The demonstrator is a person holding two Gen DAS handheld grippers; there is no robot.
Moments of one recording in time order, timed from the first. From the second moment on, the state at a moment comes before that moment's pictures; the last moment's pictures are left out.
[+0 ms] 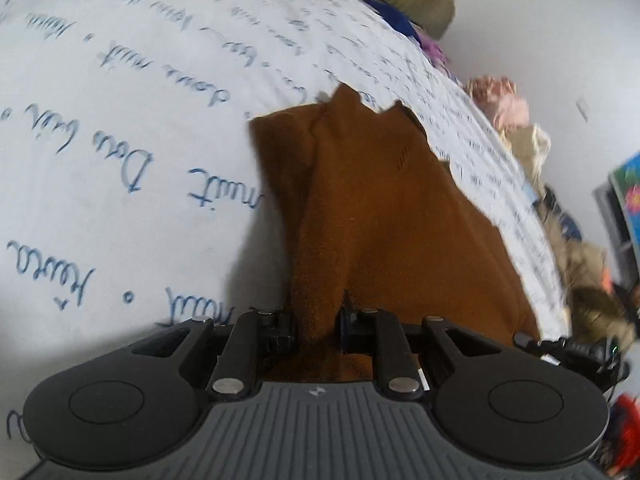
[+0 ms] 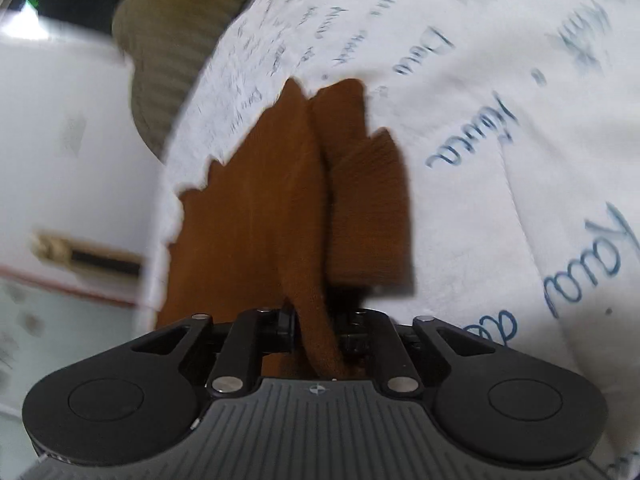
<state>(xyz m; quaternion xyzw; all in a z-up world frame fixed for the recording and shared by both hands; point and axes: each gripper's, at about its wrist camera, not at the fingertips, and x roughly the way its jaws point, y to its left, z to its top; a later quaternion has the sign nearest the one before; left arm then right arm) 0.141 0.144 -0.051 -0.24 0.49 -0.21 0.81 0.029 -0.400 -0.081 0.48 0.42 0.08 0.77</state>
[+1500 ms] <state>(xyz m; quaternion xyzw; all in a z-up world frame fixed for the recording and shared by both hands) 0.110 0.101 -0.017 -0.10 0.41 -0.22 0.88 0.078 -0.220 0.012 0.16 0.38 0.17 0.90</state>
